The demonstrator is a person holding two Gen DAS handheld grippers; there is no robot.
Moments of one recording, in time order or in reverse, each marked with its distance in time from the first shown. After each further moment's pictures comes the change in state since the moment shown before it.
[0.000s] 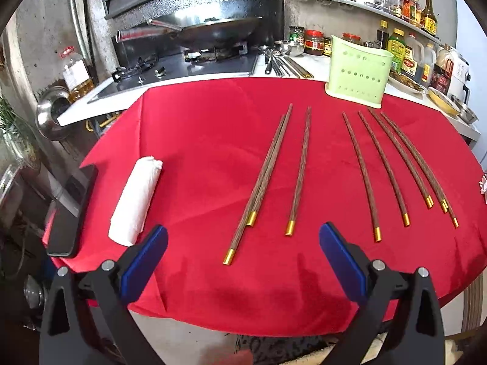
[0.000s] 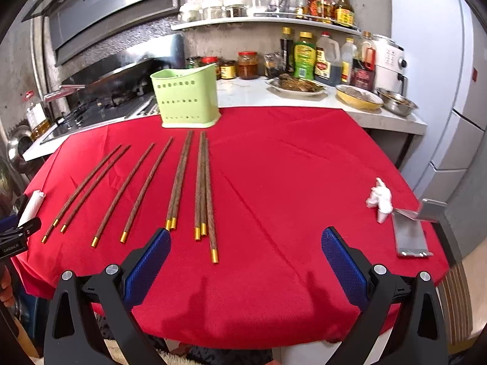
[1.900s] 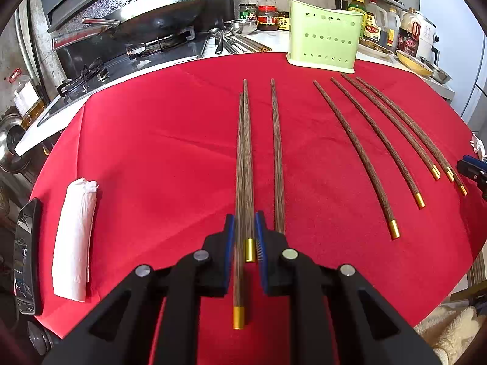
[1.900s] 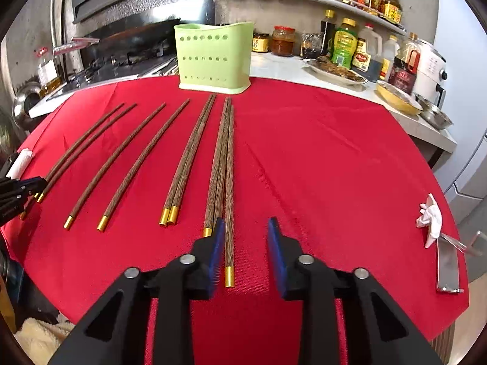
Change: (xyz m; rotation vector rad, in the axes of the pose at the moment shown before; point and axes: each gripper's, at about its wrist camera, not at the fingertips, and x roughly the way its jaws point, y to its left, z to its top) left arm 0.059 -0.019 0.007 0.181 0.049 -0.140; right arm 0.072 0.029 -0.003 -0.147 0.139 0.036
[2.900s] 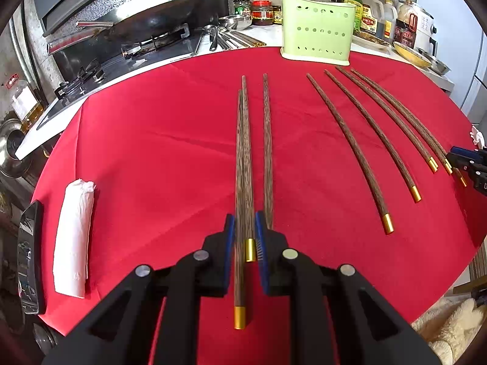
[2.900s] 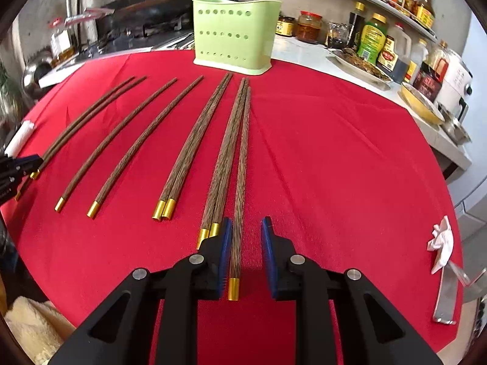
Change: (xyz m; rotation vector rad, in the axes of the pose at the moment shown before) left arm -0.002 -0.006 -0.001 0.025 0.026 0.006; right arm 0.019 0.004 0.011 -0.127 0.094 0.023
